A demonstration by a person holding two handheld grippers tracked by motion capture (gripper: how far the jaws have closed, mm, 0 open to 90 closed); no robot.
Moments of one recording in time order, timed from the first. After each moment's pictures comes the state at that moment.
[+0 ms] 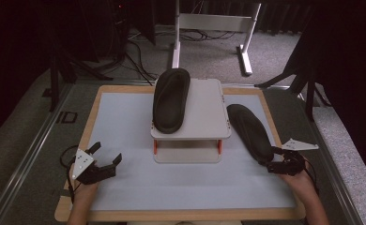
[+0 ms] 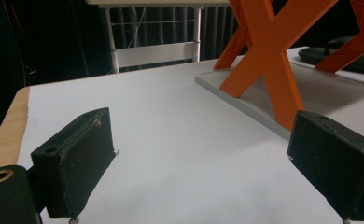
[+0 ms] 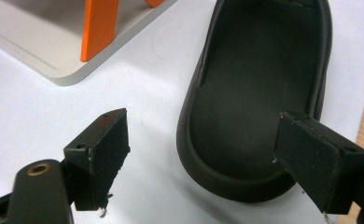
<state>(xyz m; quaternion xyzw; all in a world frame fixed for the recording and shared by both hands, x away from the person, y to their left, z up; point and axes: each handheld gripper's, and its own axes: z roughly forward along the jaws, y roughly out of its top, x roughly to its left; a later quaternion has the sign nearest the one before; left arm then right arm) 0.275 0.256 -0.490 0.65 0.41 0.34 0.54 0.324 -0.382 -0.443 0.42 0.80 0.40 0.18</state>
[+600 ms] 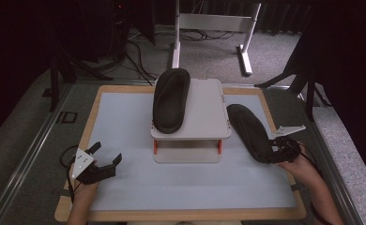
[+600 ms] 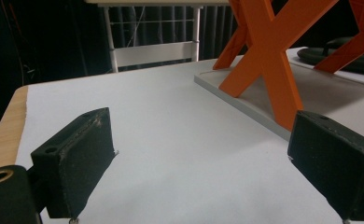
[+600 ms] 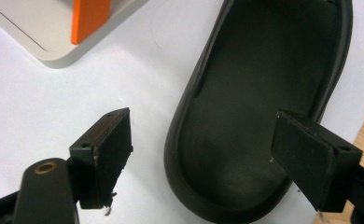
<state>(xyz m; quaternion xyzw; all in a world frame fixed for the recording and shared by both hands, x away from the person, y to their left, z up) 0.276 0.256 -0.490 0.65 0.41 0.34 0.54 0.361 -0.367 -0.416 0.39 0.86 0.30 0.15</state>
